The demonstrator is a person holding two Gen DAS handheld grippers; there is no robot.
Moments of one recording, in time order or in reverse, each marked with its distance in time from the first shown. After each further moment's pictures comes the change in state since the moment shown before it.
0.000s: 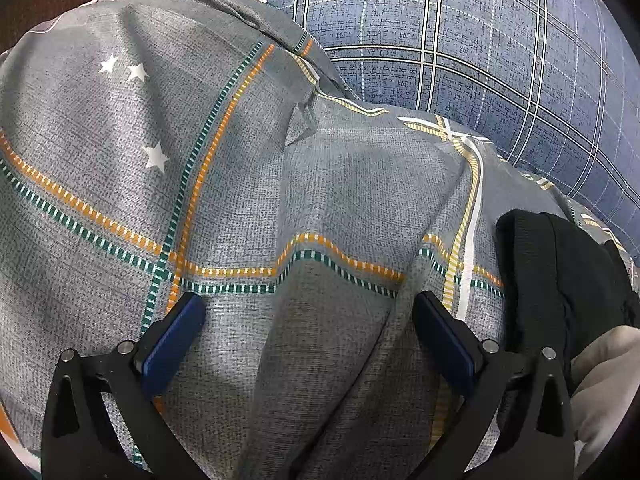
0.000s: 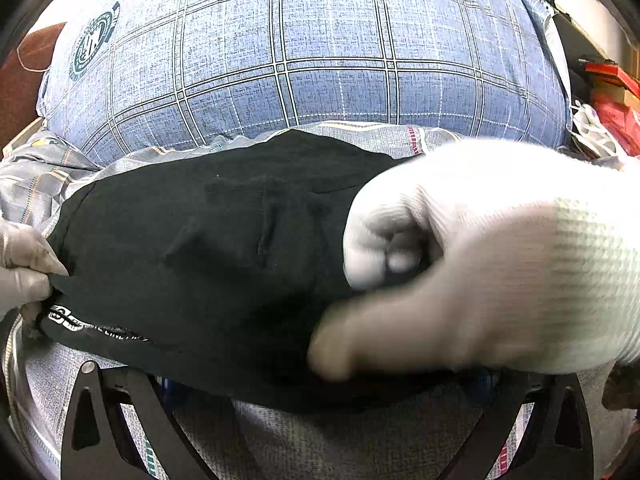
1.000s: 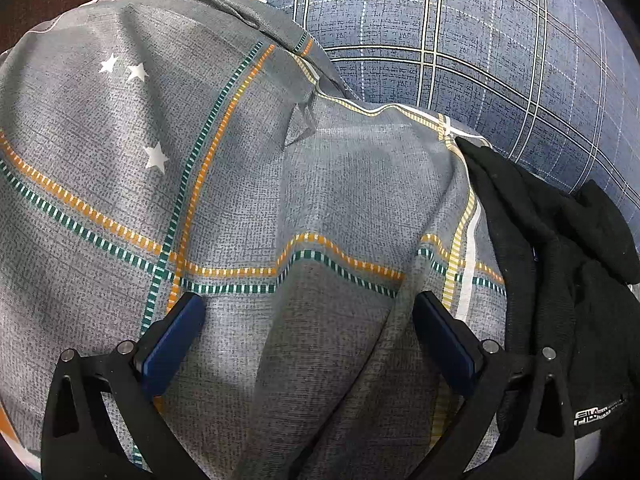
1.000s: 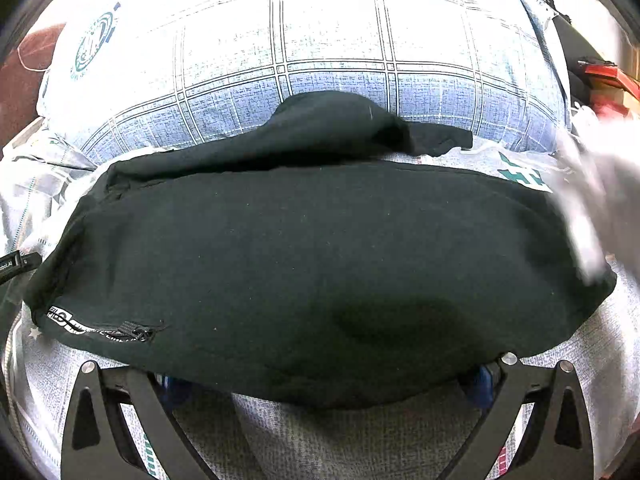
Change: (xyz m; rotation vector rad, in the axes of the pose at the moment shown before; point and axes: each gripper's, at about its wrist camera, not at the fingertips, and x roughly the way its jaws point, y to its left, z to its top) left arm 0.000 0.000 0.000 0.000 0.000 0.000; right arm 0.000 -0.005 0.000 -0.025 -0.026 0.029
